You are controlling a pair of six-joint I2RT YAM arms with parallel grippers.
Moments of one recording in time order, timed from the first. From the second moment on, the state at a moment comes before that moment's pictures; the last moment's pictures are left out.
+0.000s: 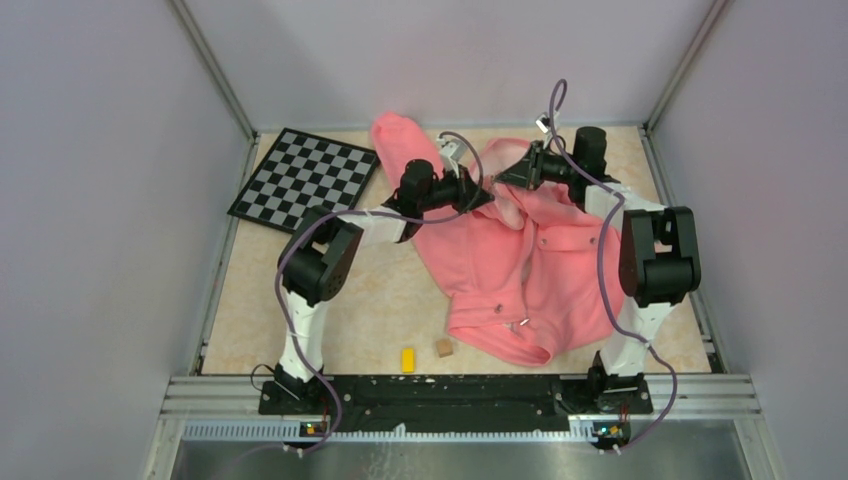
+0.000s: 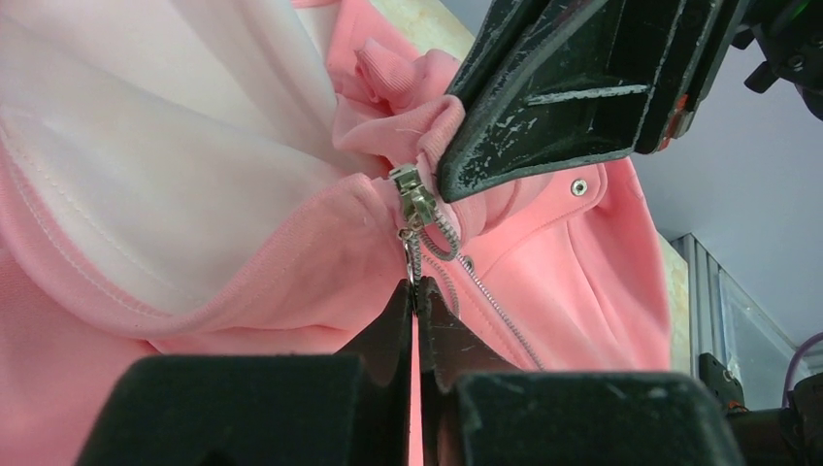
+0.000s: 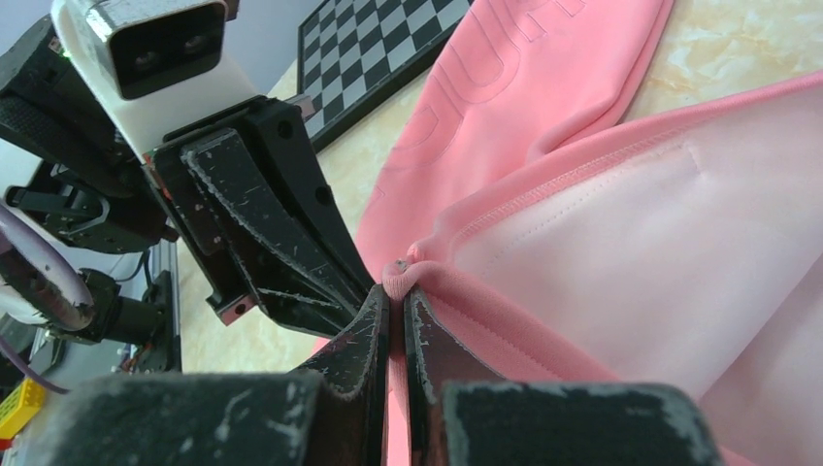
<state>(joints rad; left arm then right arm) -0.57 2.10 1.31 0.69 0.58 -0.52 0.09 1.88 1.22 0.34 -1.07 0.34</state>
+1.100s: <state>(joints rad) -0.62 2.00 1.37 0.40 0.41 -0.36 0.09 1.87 1.22 0.34 -1.06 0.33</state>
